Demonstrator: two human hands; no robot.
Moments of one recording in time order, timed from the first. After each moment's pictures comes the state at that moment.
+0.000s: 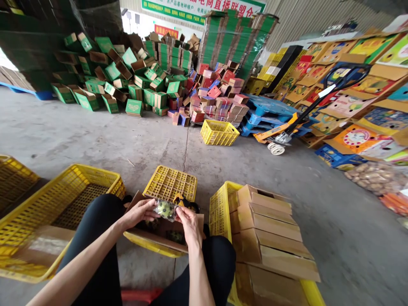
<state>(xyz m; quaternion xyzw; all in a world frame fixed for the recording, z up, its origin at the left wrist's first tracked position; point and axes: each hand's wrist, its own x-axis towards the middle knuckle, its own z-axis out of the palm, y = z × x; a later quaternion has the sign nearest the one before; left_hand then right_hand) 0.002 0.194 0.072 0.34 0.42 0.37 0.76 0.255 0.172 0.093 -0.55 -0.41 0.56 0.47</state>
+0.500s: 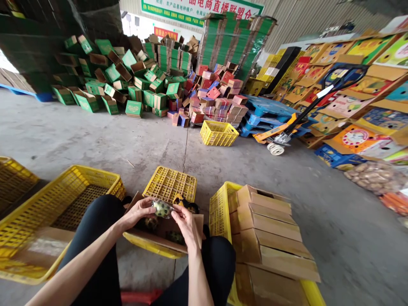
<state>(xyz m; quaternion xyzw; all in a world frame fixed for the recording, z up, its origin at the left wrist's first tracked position) 0.001 0.192 0.083 0.39 0.38 0.42 0.73 0.253 0.171 0.104 -0.53 -0.48 0.55 0.44</state>
